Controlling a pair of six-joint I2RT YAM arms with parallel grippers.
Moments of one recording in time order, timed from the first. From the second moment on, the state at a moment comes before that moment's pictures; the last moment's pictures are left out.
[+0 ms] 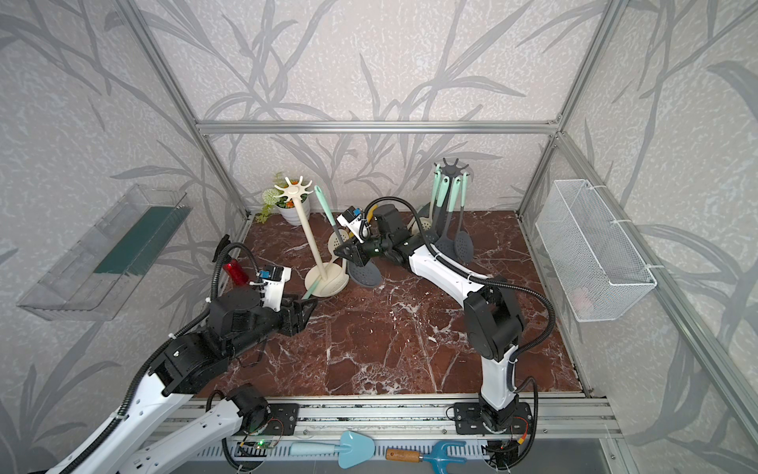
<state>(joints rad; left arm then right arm) -0.65 0.67 0.88 -0.73 -0.09 -0.38 0.63 1.90 1.57 -0.14 -0.73 0.07</state>
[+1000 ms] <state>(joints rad) -0.65 0.63 0.88 -0.74 -0.09 -0.38 0.67 1.86 1.57 -0.15 -0.71 0.04</state>
